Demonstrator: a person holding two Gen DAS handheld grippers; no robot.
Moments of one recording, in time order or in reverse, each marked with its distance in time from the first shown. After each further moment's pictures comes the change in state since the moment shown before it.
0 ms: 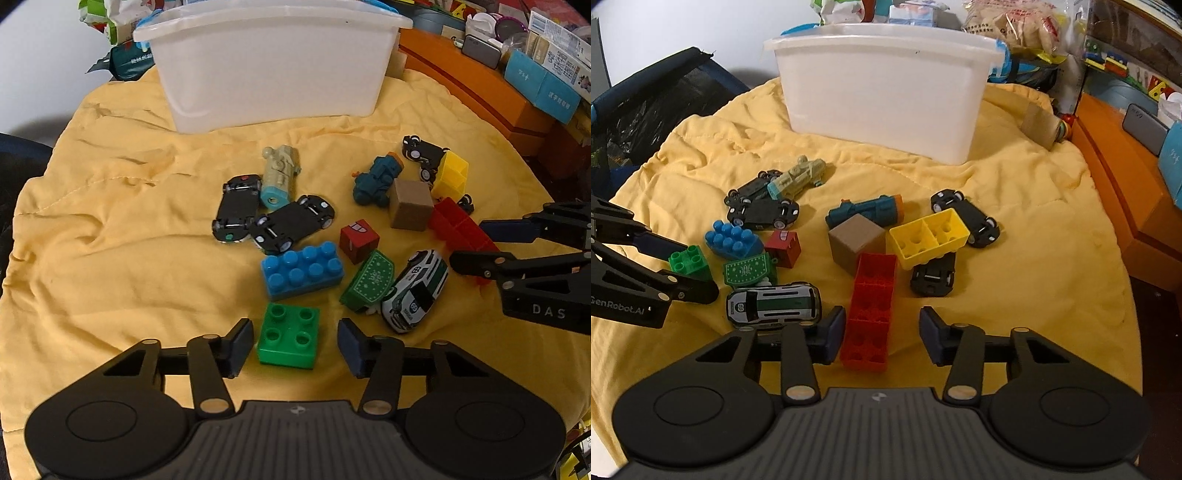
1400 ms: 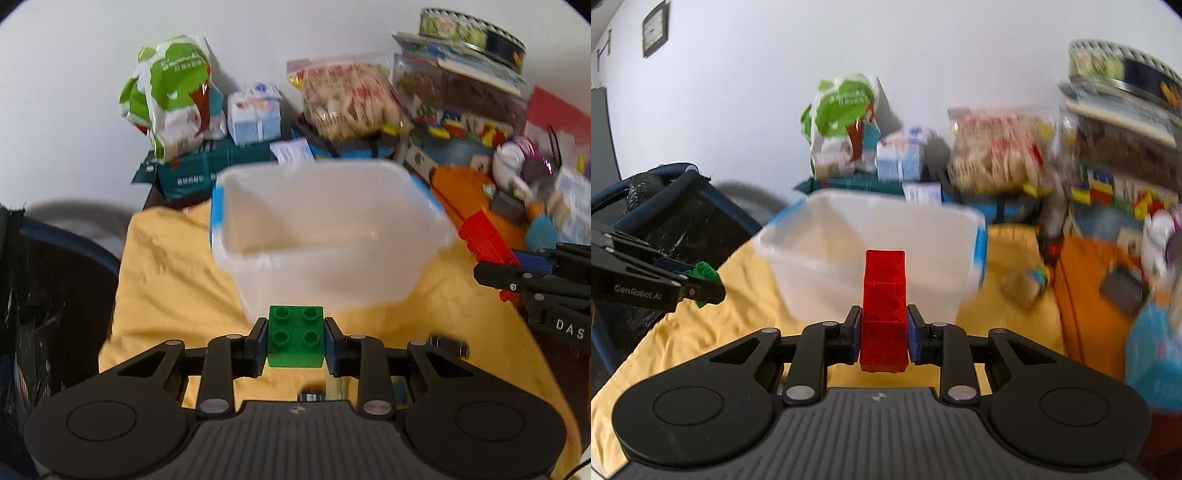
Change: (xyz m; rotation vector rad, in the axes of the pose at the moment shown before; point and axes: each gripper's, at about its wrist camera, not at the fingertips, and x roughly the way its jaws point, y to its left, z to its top) left arm -0.091 0.056 0.155 -0.061 -0.235 0.047; right arm -0.063 -0.027 0.152 0.021 -0.319 -0.002
